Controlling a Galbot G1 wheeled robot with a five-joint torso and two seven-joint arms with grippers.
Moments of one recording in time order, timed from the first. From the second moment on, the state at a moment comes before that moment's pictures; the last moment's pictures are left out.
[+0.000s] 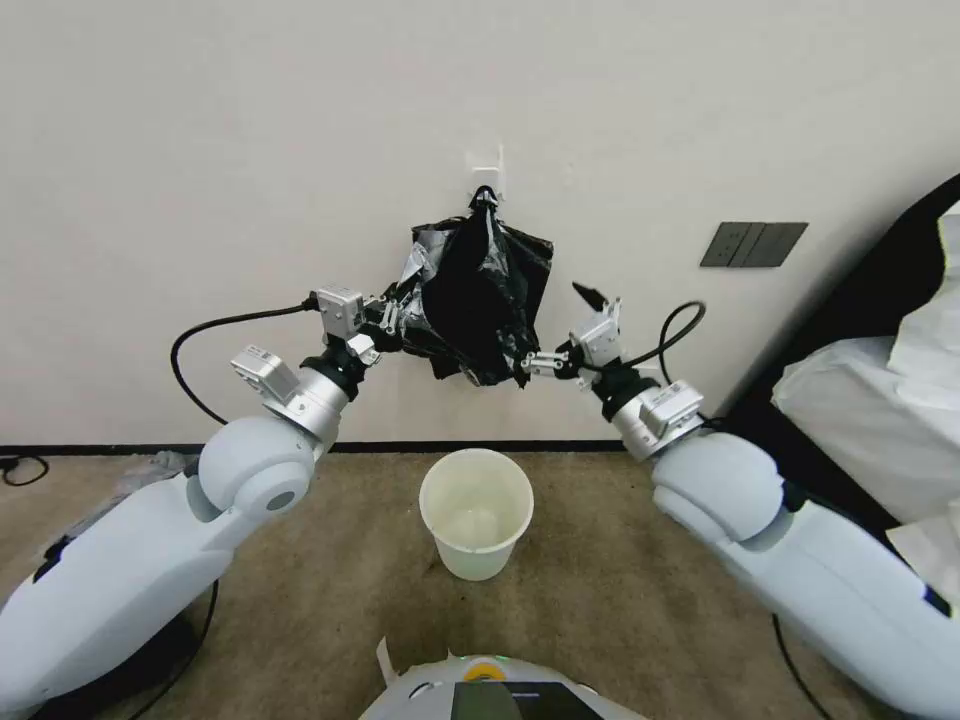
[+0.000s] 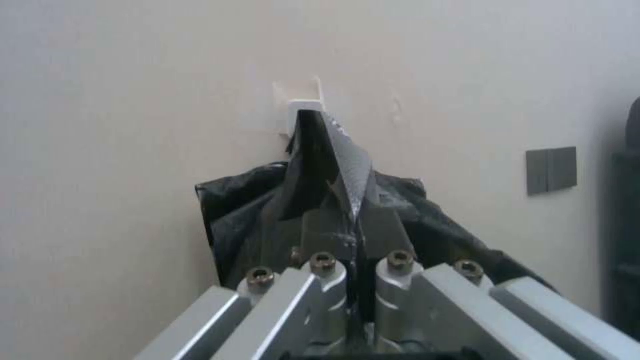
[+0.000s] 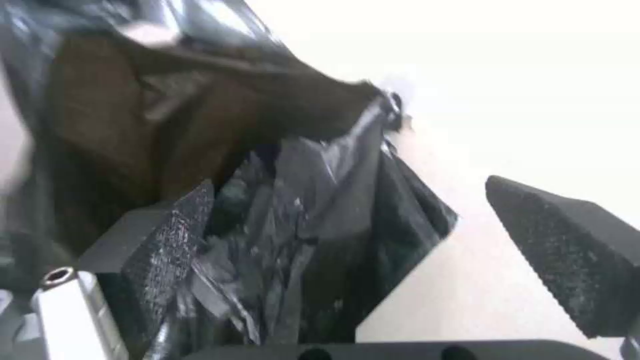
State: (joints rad) left arm 0.71 -0.59 -0.12 -2.31 -0.98 0.09 -0.36; right arm -0.70 0.67 0.07 2.40 0.47 -0.43 0.25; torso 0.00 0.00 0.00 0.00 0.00
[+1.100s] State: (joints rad) left arm 0.70 -0.60 -0.11 -2.29 -0.98 0.10 -0.36; right arm -0.06 0.78 -0.43 2.25 0.73 -0.71 0.40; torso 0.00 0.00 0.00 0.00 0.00
